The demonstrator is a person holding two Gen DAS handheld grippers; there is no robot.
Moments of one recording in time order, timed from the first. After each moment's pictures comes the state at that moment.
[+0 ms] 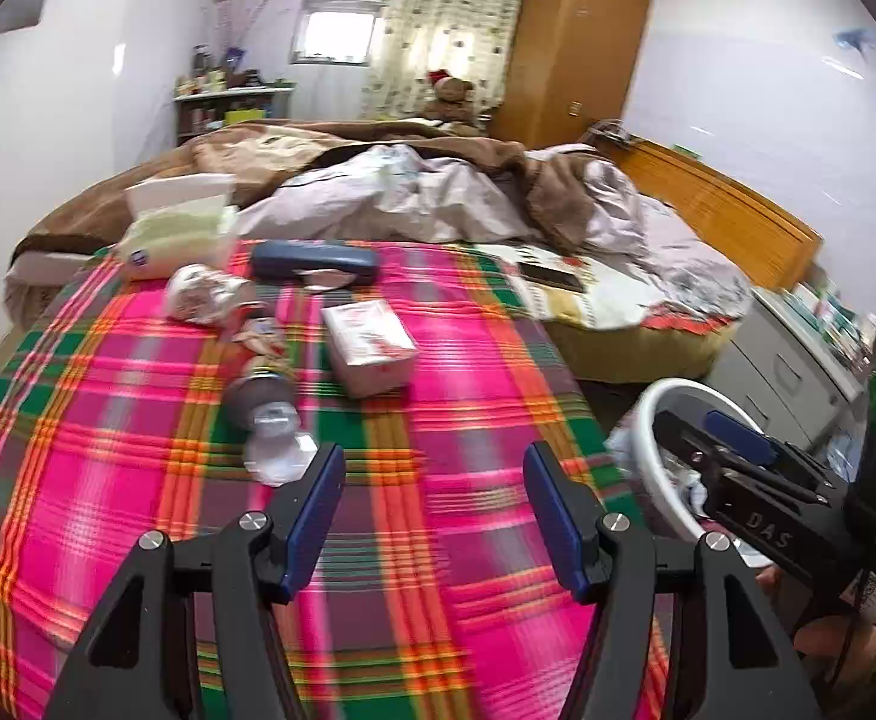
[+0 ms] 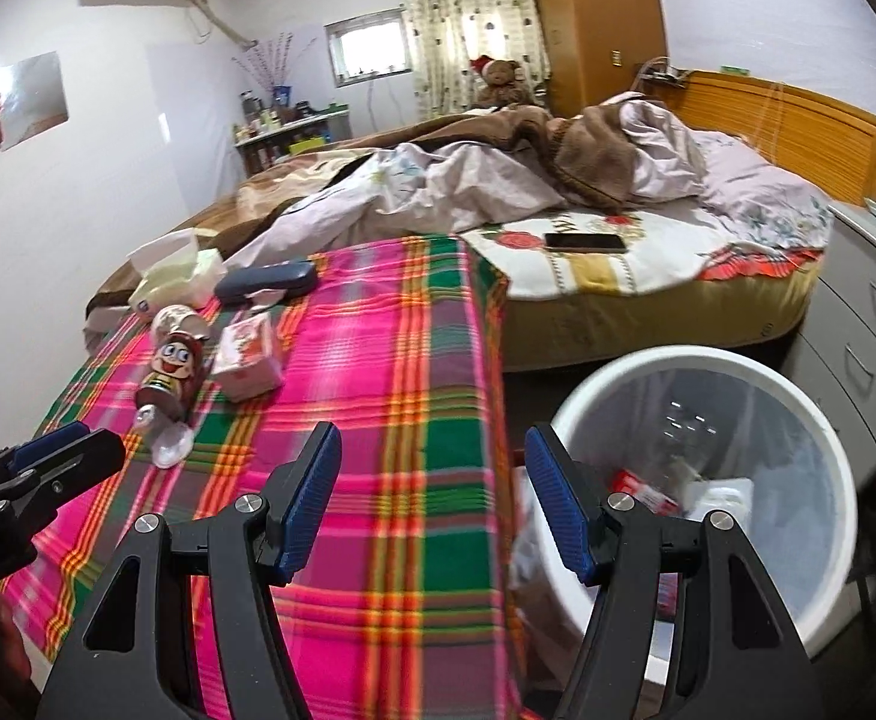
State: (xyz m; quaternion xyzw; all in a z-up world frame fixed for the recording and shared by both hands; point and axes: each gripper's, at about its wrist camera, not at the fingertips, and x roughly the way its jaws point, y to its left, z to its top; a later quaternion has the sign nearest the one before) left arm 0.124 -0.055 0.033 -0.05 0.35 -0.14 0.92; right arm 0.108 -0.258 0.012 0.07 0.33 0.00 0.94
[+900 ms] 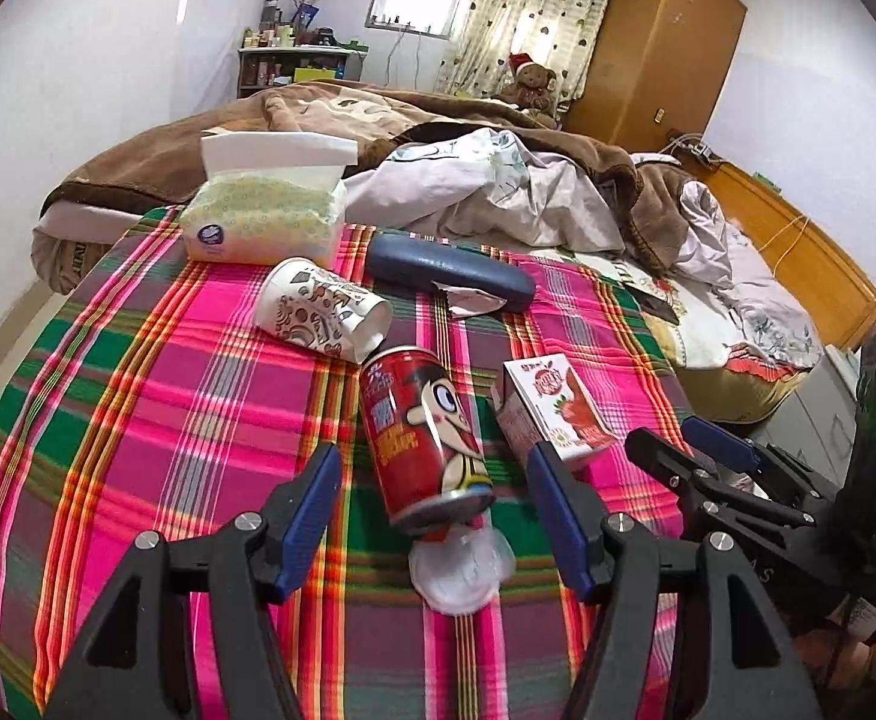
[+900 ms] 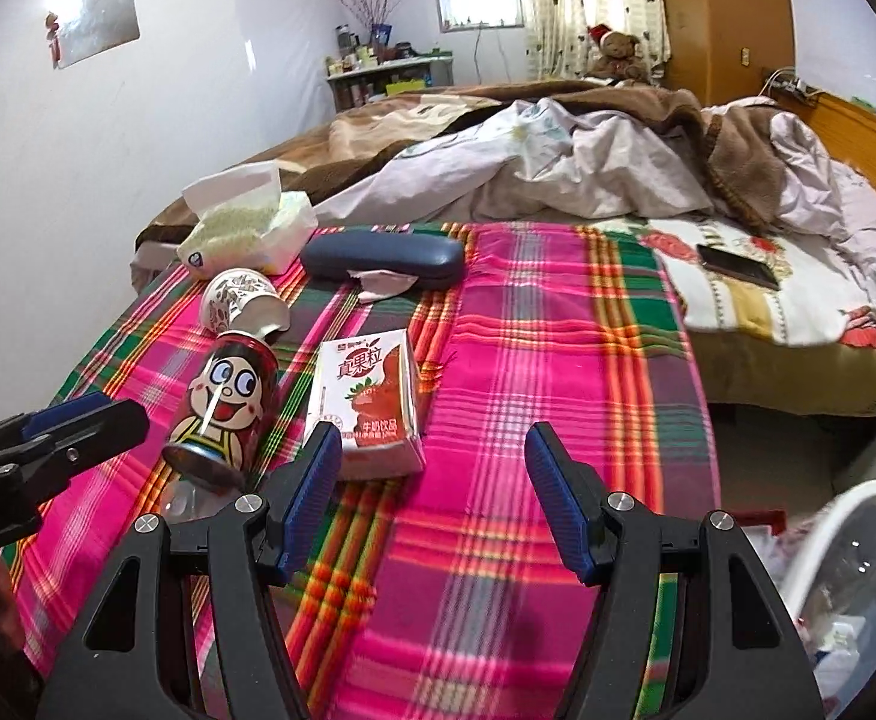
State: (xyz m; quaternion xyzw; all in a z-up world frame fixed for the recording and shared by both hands) left arm 0.224 0.020 0.011 -0.09 0.39 -0.09 0.91; right arm 0.210 -0.183 -0.008 0.03 0.39 0.11 0.92
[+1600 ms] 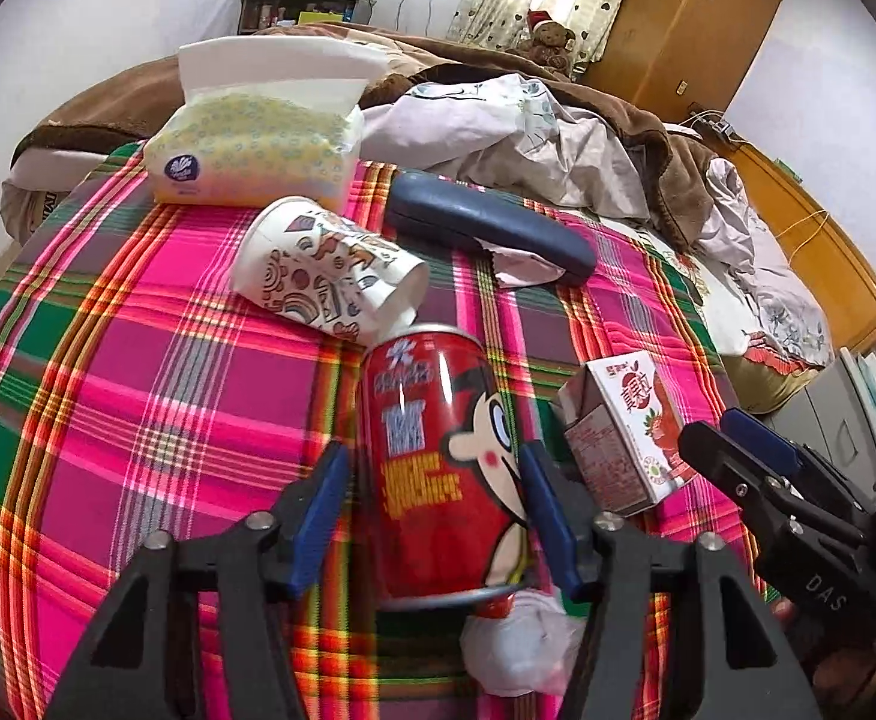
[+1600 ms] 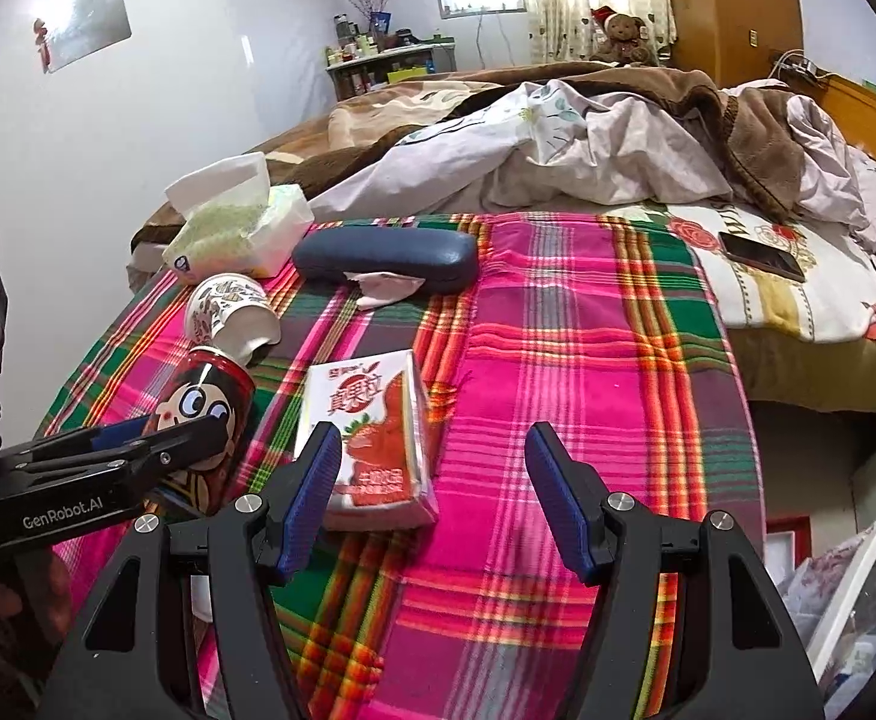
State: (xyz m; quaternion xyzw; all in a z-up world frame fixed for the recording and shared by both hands) left arm 0.273 0.034 -0.030 -0.11 0.45 -0.10 0.88; right arm 0.235 -0.173 -0.016 0.04 0.40 0.11 0.91
